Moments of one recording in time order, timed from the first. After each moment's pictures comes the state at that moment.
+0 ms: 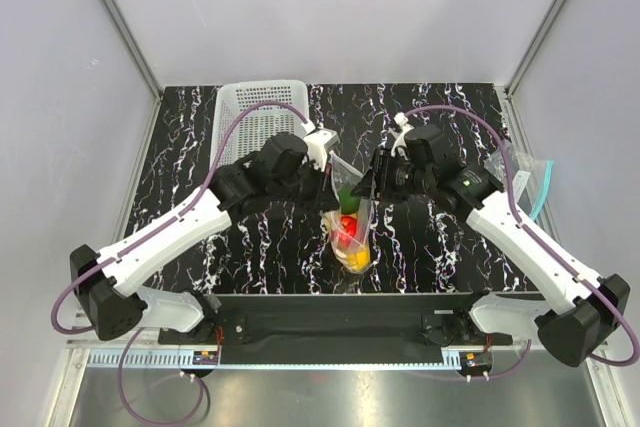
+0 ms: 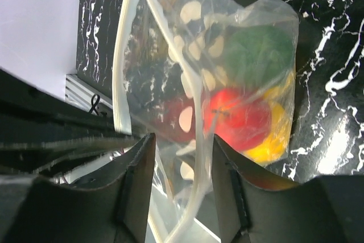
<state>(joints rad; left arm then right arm) -0.86 1.31 1.28 -0.63 0.22 -0.43 0.61 1.20 1.18 -0.64 -0.27 0.68</state>
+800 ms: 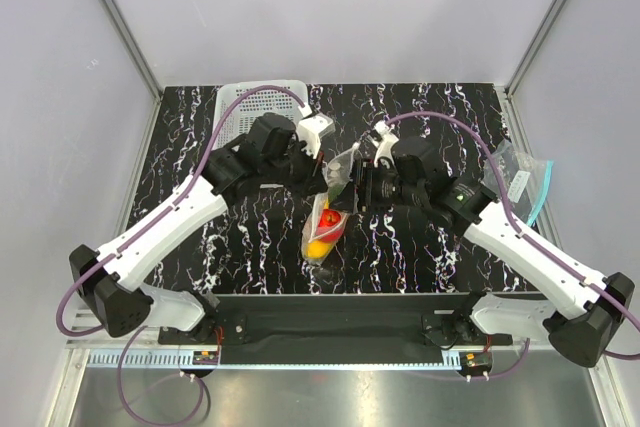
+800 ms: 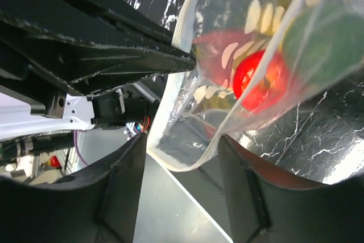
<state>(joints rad) -0.74 1.34 1.38 -0.70 0.28 -0.18 0.77 1.16 1.16 -0.55 -0.28 0.73</state>
